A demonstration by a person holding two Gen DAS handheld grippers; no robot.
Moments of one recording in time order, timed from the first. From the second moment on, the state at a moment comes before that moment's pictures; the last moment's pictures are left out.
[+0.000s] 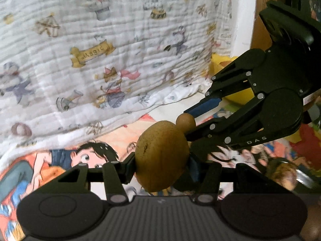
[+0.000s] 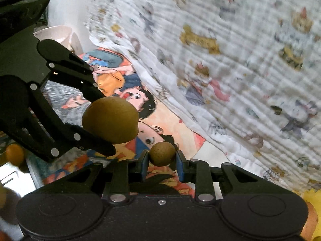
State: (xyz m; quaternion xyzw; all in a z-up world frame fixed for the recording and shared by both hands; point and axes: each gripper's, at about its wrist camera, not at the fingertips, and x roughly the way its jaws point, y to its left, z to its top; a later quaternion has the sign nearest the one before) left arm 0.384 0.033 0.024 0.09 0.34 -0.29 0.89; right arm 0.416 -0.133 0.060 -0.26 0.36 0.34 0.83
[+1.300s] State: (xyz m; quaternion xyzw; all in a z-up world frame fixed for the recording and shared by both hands) left arm 0.246 0.001 0.034 0.10 0.39 -0.32 0.86; right arm 0.234 -0.178 0.063 -0.29 0.33 0.40 0.80
